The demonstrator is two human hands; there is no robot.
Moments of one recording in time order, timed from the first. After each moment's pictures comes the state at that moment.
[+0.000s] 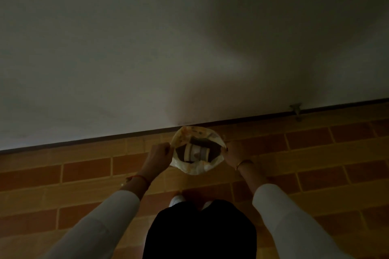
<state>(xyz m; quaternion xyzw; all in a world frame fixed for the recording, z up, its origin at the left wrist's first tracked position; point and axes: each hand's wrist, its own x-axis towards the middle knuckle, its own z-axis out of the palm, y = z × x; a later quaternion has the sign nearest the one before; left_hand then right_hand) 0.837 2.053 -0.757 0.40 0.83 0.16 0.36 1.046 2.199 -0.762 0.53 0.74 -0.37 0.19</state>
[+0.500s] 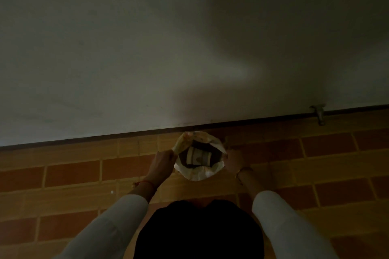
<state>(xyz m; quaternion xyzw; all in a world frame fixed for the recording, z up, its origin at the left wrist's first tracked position) 0.841 2.060 -0.874 0.36 0.83 0.11 0.42 1.039 2.207 -0.875 0.54 0.72 -0.37 0.24</state>
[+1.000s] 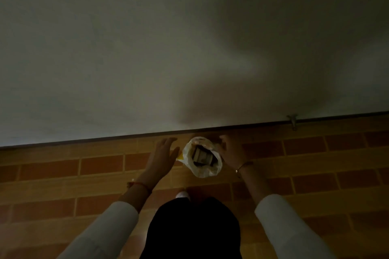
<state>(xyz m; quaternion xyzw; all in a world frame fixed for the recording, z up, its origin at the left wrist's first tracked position) 0.833 2.036 -0.655 0.41 0.83 0.17 0.34 1.024 2.192 -0.659 0.50 0.74 -0.43 0.11</state>
